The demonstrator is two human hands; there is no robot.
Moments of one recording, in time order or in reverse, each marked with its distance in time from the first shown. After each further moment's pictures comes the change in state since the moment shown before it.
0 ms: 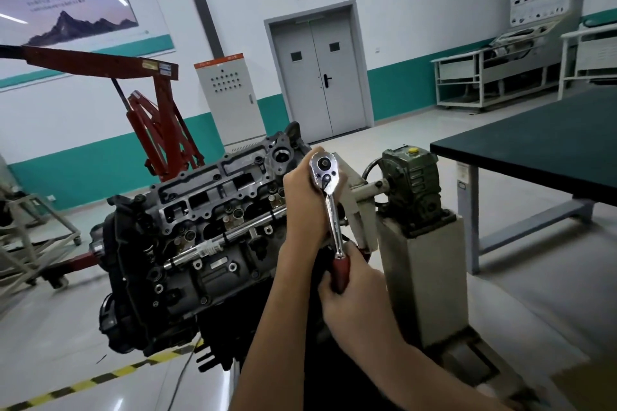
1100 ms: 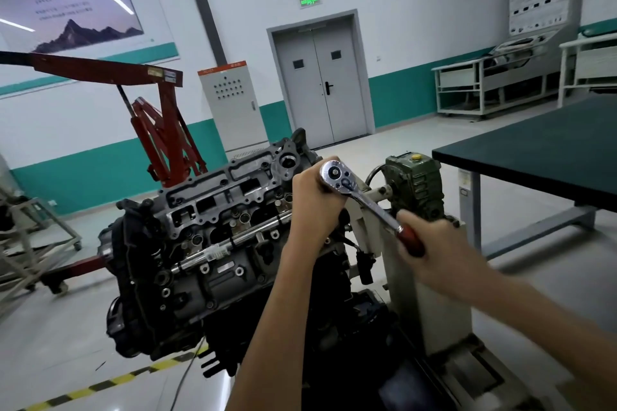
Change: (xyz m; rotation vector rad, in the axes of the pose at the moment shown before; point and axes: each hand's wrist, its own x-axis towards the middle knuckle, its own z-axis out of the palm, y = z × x) left_hand 0.009 0.004 -0.007 0.143 -0.113 -0.058; right_hand 0.053 0.031 -0.096 -0.531 -0.241 -0.198
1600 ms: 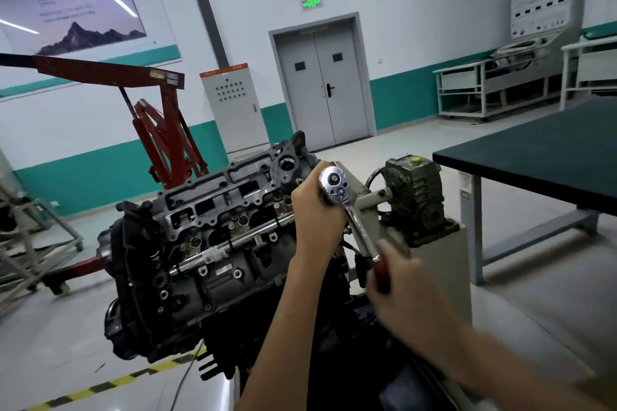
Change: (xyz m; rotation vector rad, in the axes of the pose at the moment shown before) left_hand -0.013 0.001 0.011 -0.107 0.134 0.085; right_hand -0.019 -0.037 0.040 0.129 0.154 0.142
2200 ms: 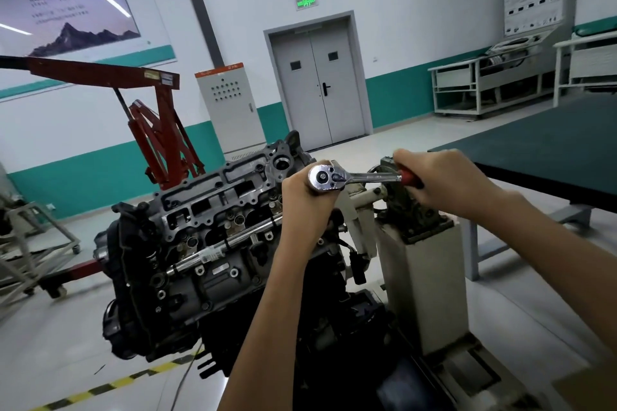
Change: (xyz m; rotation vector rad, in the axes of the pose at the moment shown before) left_hand 0.010 0.005 -0.010 0.064 -0.106 -0.048; right_hand 0.102 0.033 -0.092 -0.557 -0.041 -0.398
